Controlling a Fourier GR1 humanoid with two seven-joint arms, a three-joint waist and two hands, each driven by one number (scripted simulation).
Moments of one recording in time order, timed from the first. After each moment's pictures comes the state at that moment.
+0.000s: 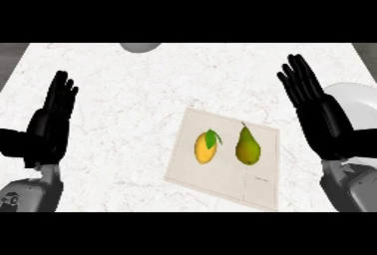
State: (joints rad) left arm -0.17 0.29 -0.05 -1.62 0.14 0.28 0.08; right arm -0.31 -0.46 0.31 -1.69 -0.47 -0.26 -0.01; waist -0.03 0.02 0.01
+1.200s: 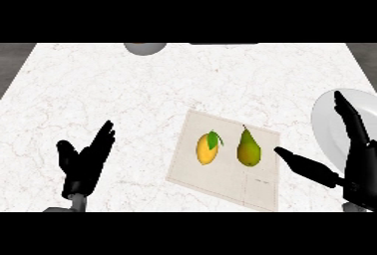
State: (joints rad) left arm 0.01 0.20 -0.15 -1.45 0.21 0.13 0.19; right arm -0.03 -0.60 0.37 -1.86 0.25 -0.77 0.30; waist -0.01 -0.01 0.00
